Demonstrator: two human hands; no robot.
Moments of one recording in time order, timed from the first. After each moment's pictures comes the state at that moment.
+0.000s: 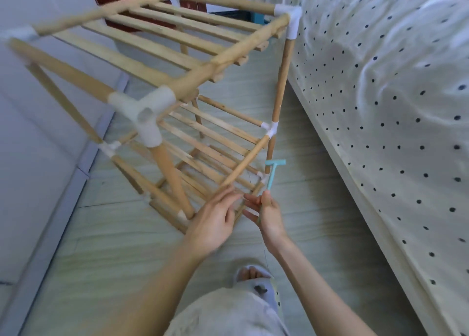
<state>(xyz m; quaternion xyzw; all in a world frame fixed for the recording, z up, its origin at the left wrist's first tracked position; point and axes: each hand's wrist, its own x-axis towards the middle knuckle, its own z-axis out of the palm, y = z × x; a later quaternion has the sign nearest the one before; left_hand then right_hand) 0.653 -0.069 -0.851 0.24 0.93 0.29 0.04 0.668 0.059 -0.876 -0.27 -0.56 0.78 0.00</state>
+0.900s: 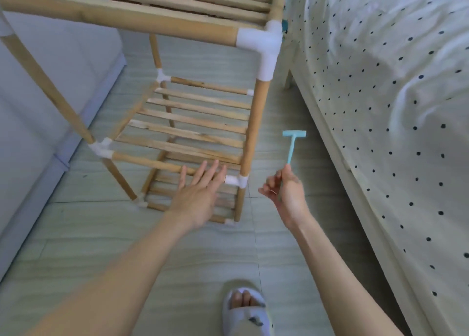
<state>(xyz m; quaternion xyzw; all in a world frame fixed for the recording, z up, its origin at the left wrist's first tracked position) 0.554 -0.091 -0.876 0.23 0.97 0.04 0.10 0.589 0.094 -0.849 -0.26 -0.52 0.81 0.04</state>
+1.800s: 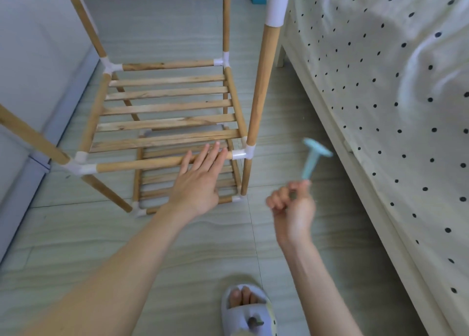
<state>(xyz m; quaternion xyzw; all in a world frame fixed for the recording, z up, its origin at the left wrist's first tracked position) 0.536 -0.056 -0.880 0.24 0.97 0.06 0.07 0.611 0.090 -0.884 -0.30 -0.34 0.87 0.16</state>
